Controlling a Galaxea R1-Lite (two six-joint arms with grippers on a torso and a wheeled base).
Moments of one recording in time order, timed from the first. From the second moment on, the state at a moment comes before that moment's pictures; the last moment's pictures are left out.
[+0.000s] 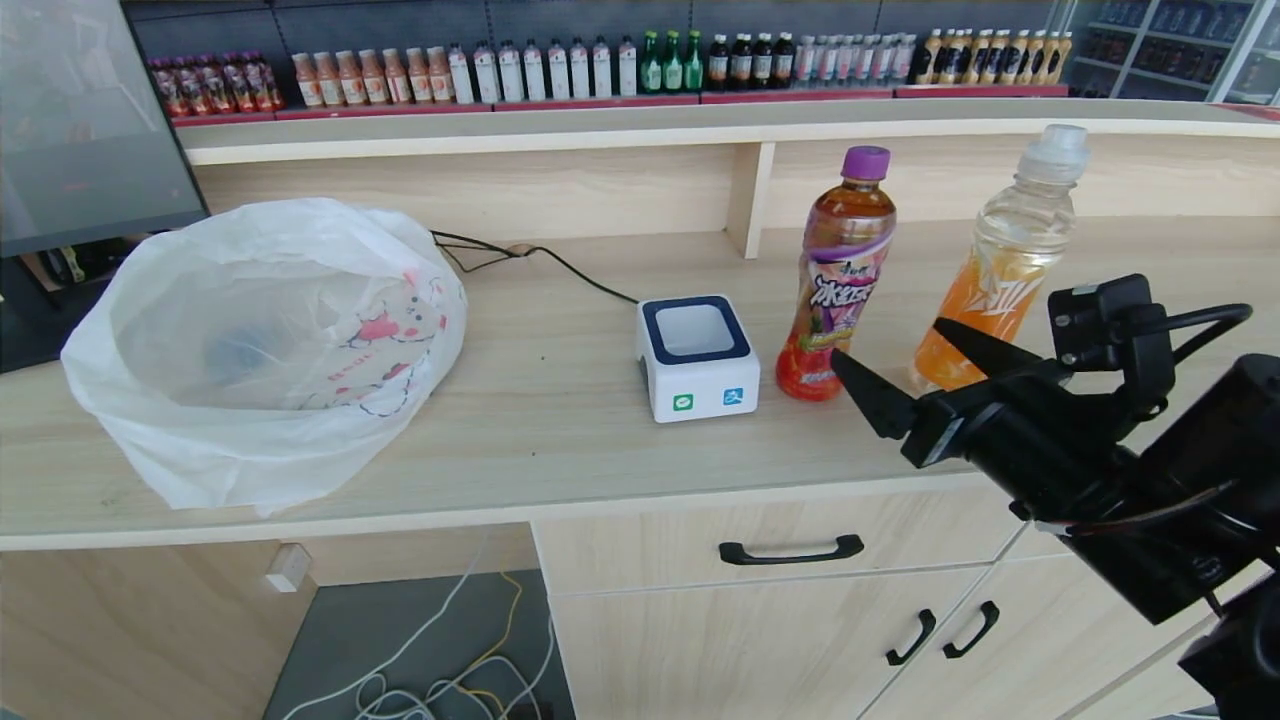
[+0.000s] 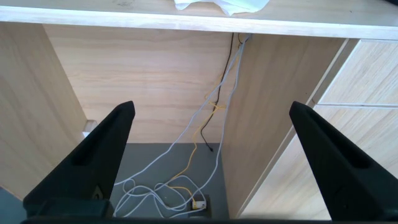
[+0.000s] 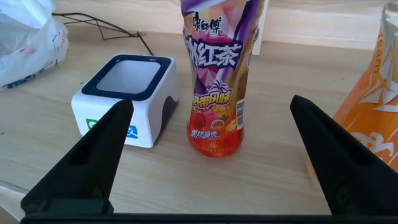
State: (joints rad) left arm 0.00 0.00 0.00 0.00 0.00 0.00; right arm 0.49 1.67 -0.46 -1.42 -0.10 -0.09
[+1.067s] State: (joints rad) left arm 0.00 0.00 0.00 0.00 0.00 0.00; right arm 0.48 1.84 -0.66 -1.43 -0.18 -0.13
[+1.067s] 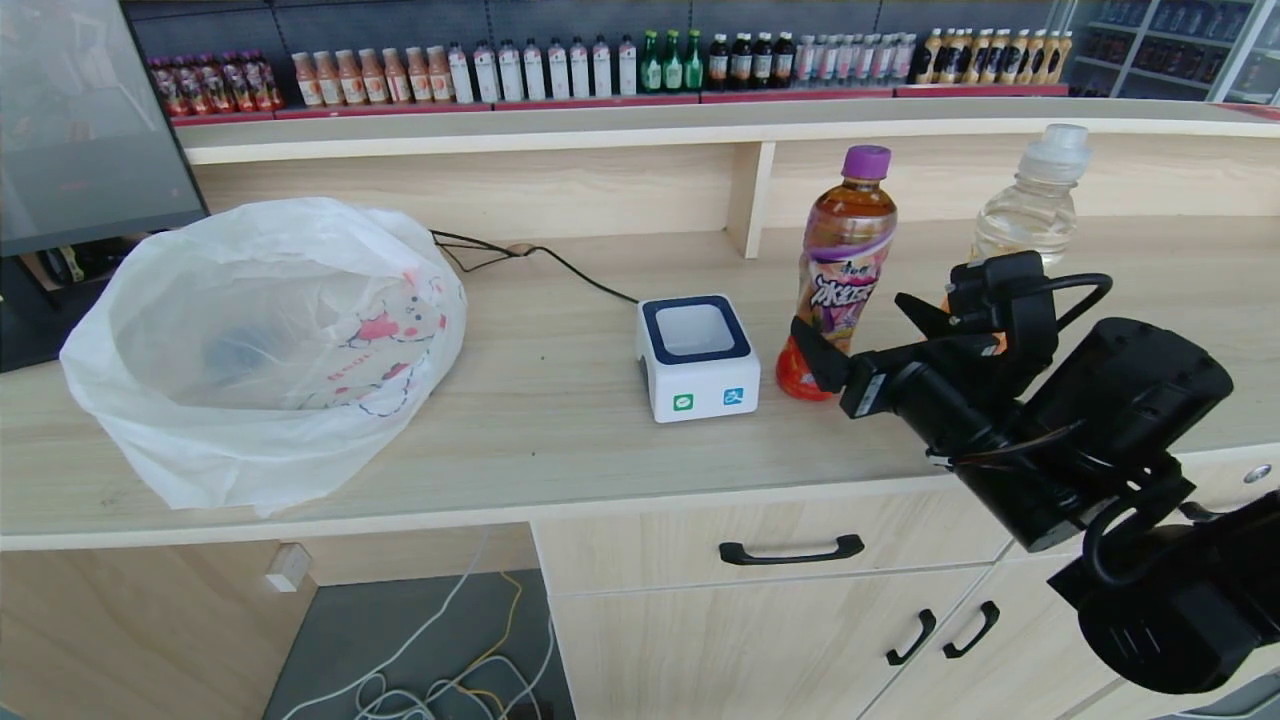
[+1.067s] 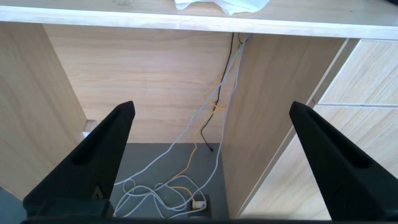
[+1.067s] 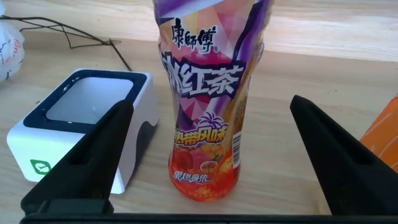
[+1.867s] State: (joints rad) left arm 0.00 0.00 0.00 0.00 0.00 0.00; right arm 0.47 1.94 -0.81 -1.43 -0.22 -0.13
